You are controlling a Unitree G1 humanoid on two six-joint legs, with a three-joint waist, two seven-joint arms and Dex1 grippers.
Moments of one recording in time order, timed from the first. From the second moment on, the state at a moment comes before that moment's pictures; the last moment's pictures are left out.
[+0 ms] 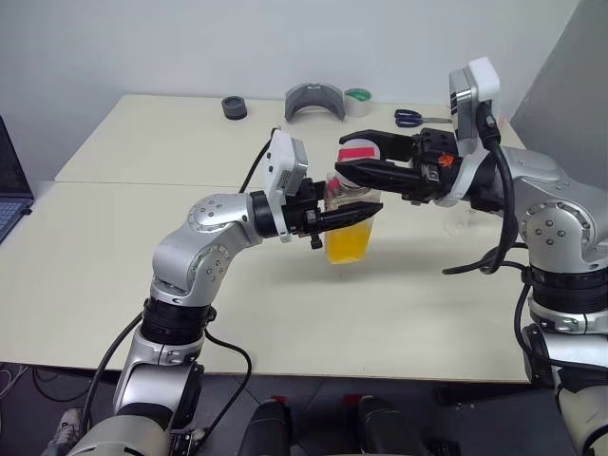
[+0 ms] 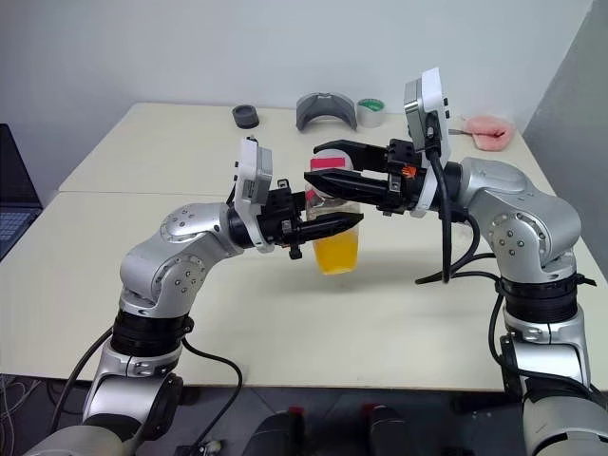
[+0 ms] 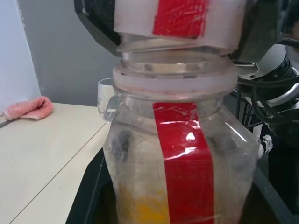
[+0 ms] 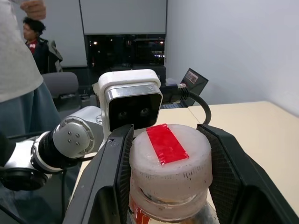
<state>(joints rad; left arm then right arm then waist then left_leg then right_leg) -0.70 0.39 -0.08 -0.19 -0.59 0.58 -0.93 -0.88 -0.55 -0.01 -0.20 0.80 0.73 0.93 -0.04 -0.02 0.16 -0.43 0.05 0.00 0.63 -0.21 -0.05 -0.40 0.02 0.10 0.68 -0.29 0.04</state>
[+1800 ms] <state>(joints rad) -0.63 0.43 -0.10 -0.21 -0.55 0.55 -0.97 -0.68 -0.65 -0.30 -0.40 1.09 1.00 0.57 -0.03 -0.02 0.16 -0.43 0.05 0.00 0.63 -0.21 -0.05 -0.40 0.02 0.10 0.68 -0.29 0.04</state>
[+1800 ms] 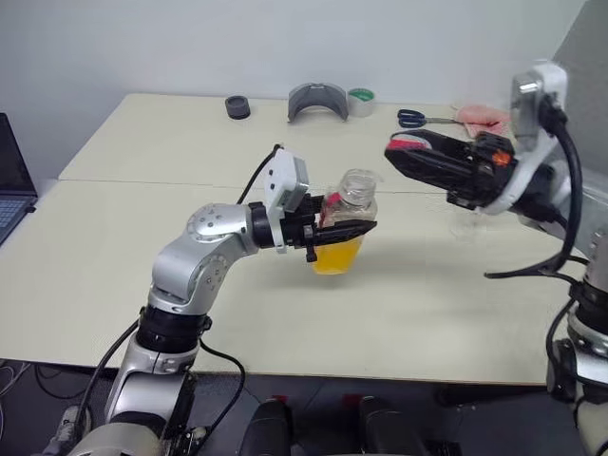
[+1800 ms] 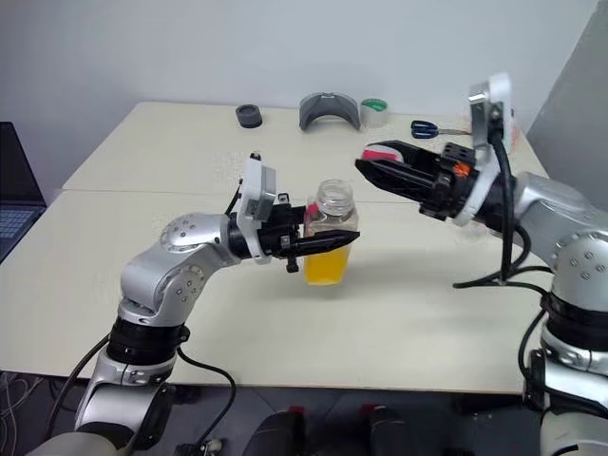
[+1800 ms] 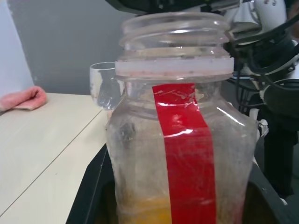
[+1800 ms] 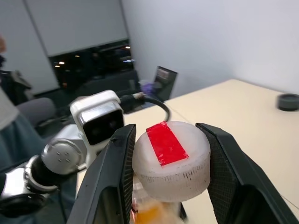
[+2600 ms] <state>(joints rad) -0.62 0.42 -0.07 -0.24 -0.57 0.58 -0.86 0.01 -0.25 -0.06 -0.29 0.26 0.44 0.07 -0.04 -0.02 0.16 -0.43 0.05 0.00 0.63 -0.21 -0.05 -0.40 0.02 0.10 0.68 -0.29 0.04</state>
